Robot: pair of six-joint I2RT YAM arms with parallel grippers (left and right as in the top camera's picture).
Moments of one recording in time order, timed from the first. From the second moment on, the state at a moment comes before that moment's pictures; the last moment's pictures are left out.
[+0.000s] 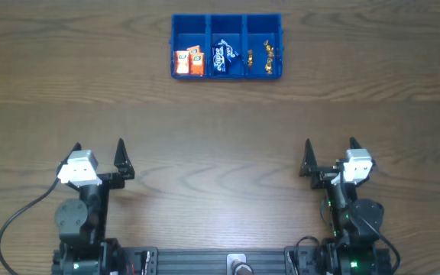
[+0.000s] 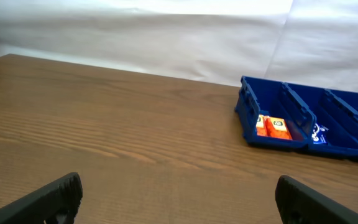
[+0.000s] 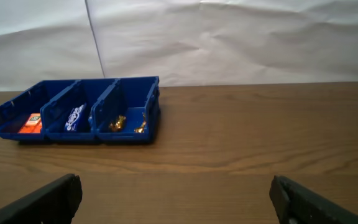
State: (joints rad) left arm 0.03 0.02 0.02 -0.12 0.02 -0.14; right arm 0.03 0.01 0.02 -0.08 -0.03 0.06
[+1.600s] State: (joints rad) left arm 0.03 0.02 0.02 -0.12 0.02 -0.14; right arm 0.03 0.01 0.02 -0.08 -0.02 0.06
